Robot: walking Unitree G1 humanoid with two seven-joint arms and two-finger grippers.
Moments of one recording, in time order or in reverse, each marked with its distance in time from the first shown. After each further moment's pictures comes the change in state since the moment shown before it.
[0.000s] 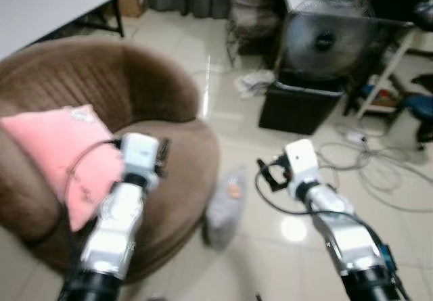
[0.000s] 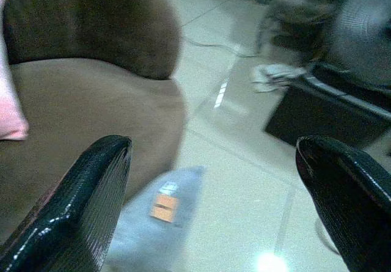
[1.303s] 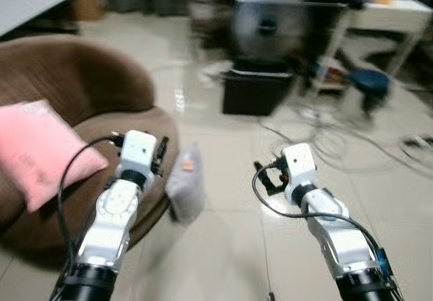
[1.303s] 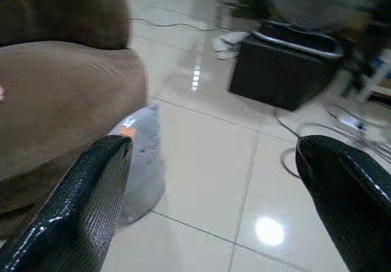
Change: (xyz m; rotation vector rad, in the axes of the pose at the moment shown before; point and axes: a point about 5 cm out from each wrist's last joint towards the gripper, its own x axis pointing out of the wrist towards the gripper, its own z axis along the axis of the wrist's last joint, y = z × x) left arm 0.002 0.011 0.000 0.025 0.025 -0.001; right arm -0.001 0.009 -0.002 0.042 0.008 0.006
